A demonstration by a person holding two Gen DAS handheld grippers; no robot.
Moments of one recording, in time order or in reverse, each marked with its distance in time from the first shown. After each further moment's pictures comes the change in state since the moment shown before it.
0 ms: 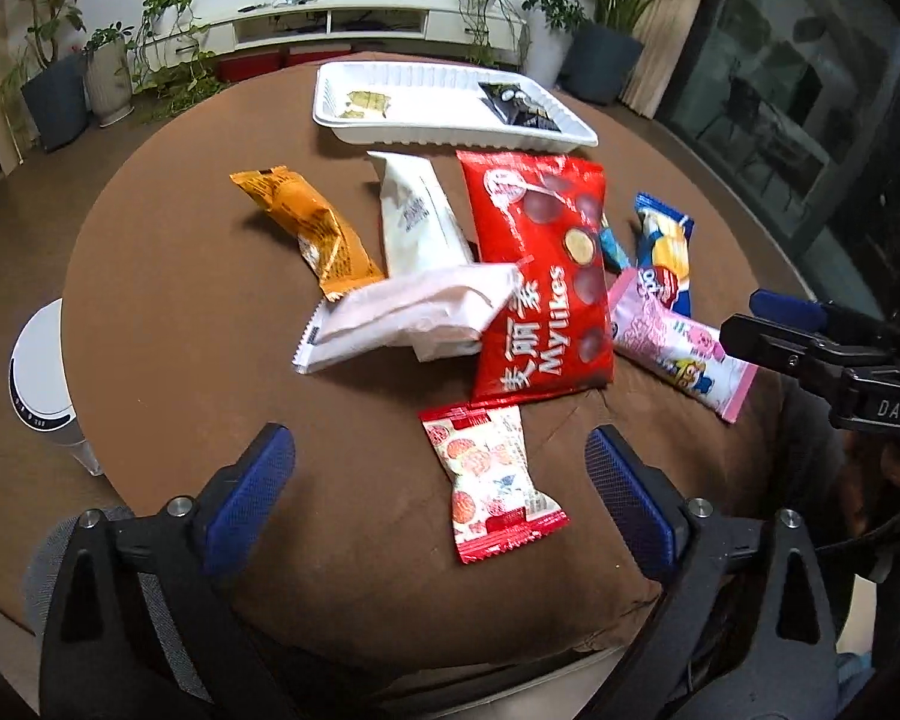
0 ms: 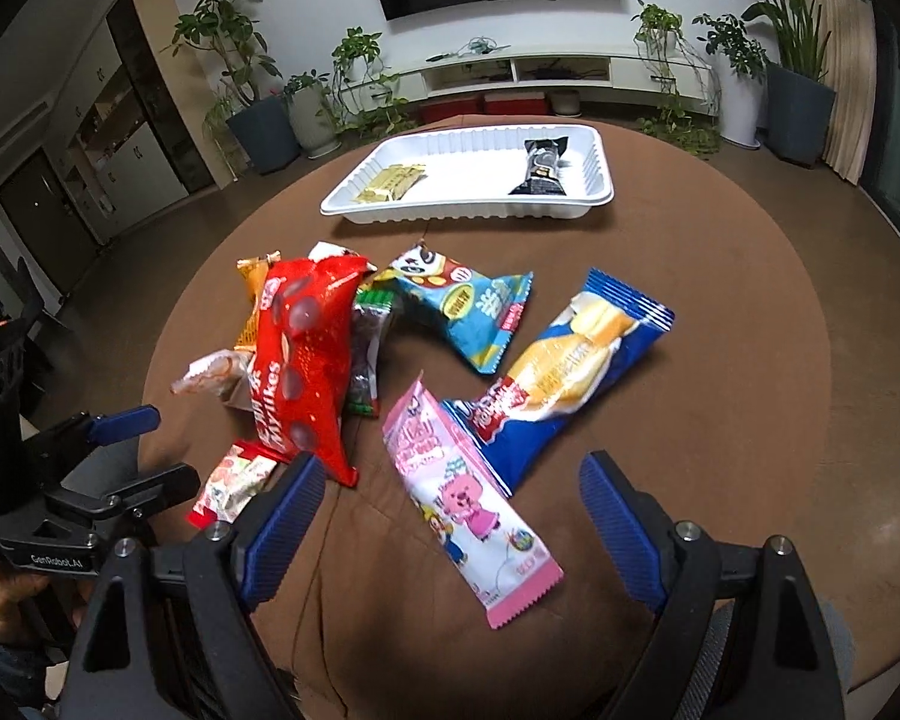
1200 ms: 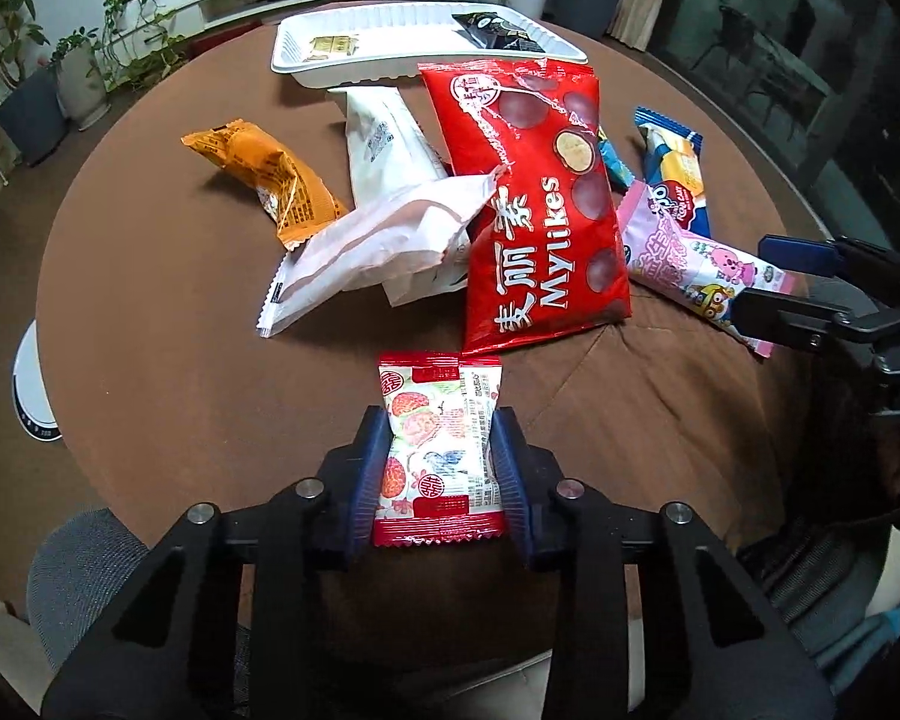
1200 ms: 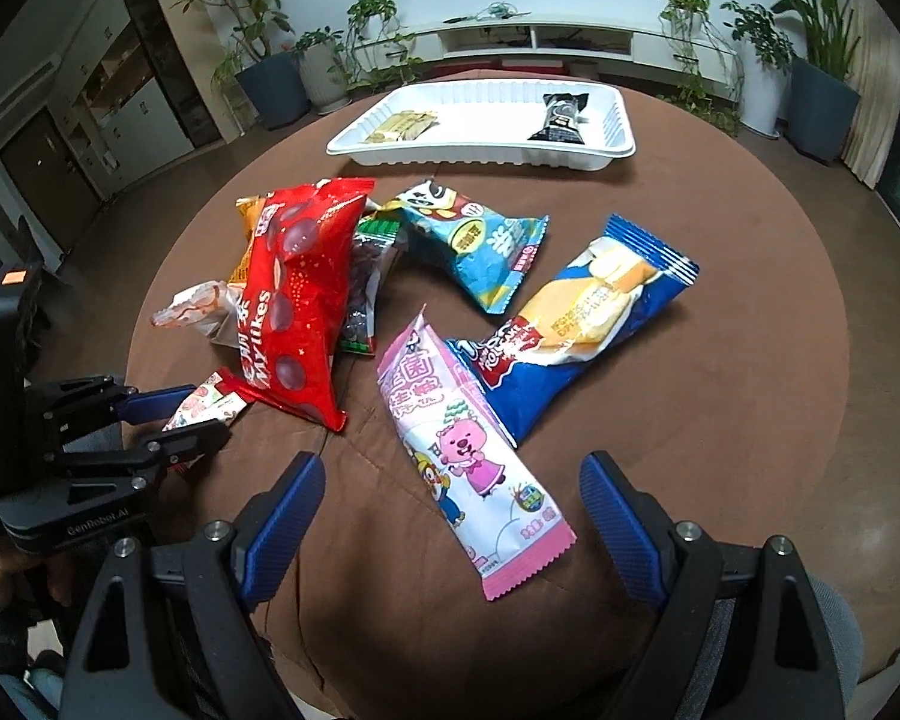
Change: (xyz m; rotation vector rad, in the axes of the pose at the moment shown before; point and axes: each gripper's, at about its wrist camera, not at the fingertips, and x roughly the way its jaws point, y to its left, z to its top) left arm 0.031 -0.005 0.004 0.091 0.125 0.007; right arm 0.021 0.001 -0.011 -0.065 0.097 0.020
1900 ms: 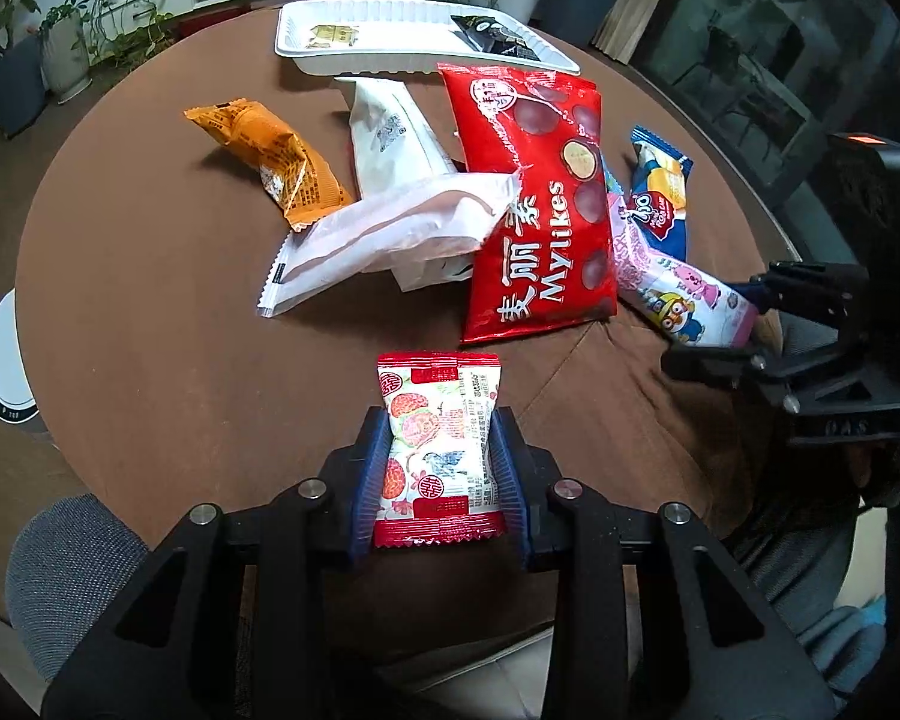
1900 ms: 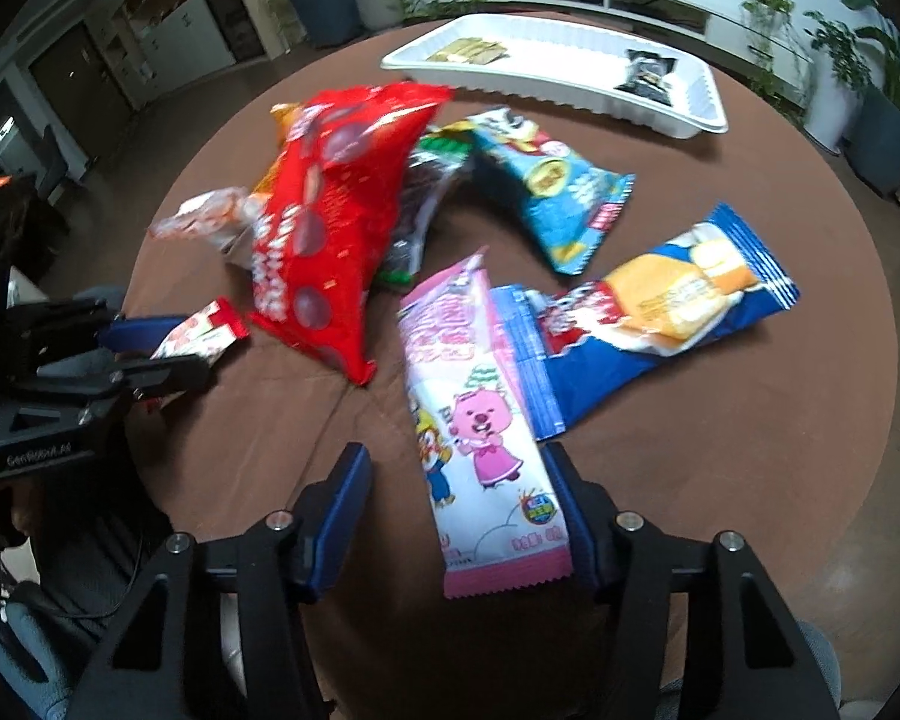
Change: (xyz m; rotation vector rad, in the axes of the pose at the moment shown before) left arm -0.002 0.016 0.000 -0.047 -0.003 -0.097; right arm 0.030 0.023 0.002 -0.152 0.169 0.061
